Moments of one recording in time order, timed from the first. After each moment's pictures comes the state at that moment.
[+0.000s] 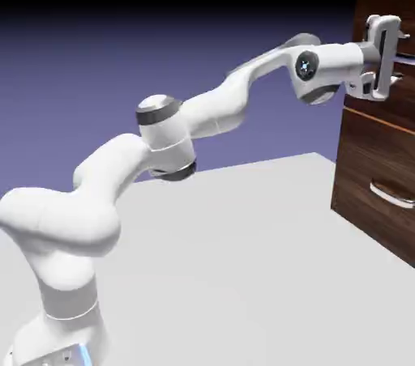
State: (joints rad) arm -2.42 -1.41 1.30 -1.03 2.41 2.70 1.57
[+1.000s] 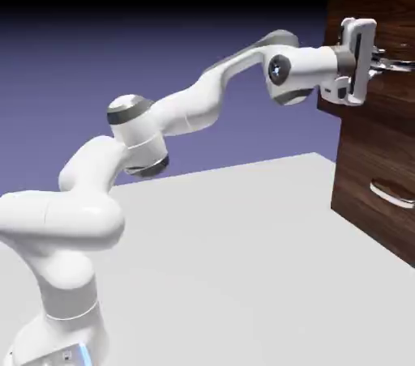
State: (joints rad) arm -2.01 -1.45 1.23 -1.68 2.53 2.47 1.33
